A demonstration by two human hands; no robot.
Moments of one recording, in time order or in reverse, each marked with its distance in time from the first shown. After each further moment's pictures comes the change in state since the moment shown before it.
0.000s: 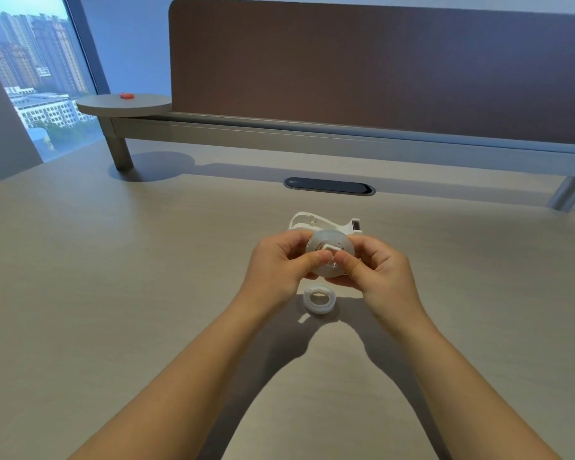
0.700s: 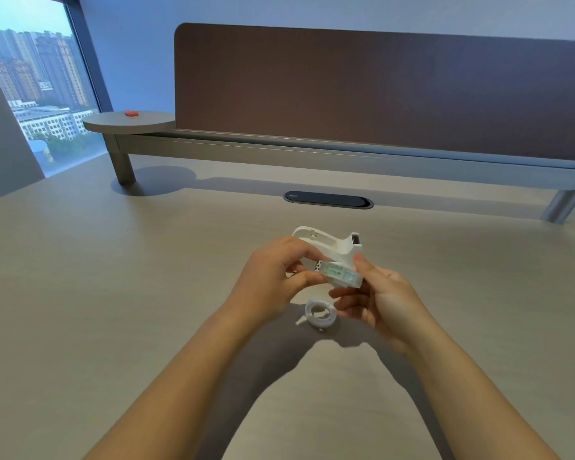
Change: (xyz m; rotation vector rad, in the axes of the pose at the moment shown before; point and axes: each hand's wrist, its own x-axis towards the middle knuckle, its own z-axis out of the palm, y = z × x) left_hand 0.005 0.003 -0.019 0.494 -0.072 0.154; right_hand 0.002 -0.003 -0.007 0.270 -0.002 0.451
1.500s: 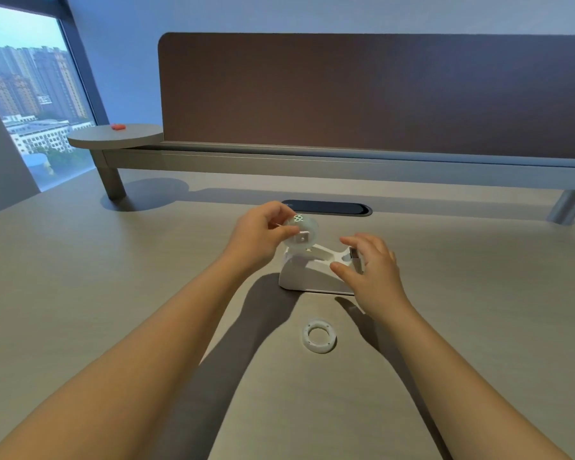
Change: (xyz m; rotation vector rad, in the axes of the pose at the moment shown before) left_hand 0.078 -0.027 -0.007 0.011 0.097 -0.209; right_hand 0.063 0.003 -0.012 -0.890 0.324 -0.385
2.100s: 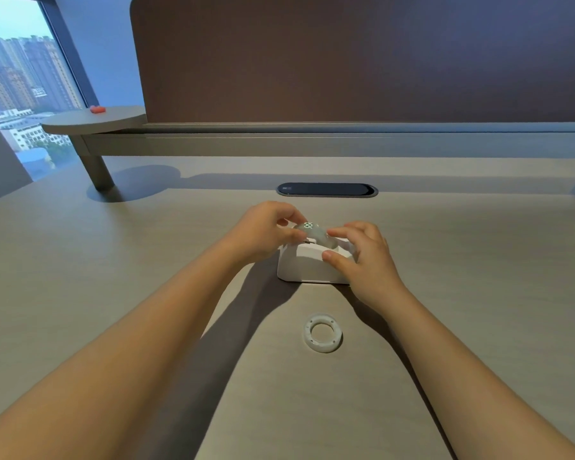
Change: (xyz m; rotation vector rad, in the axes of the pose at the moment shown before) left_hand 0.020 -0.020 0.016 0.233 -0.248 -0.017; right_hand 0.014 0.012 0.018 0.041 -0.088 -0.025
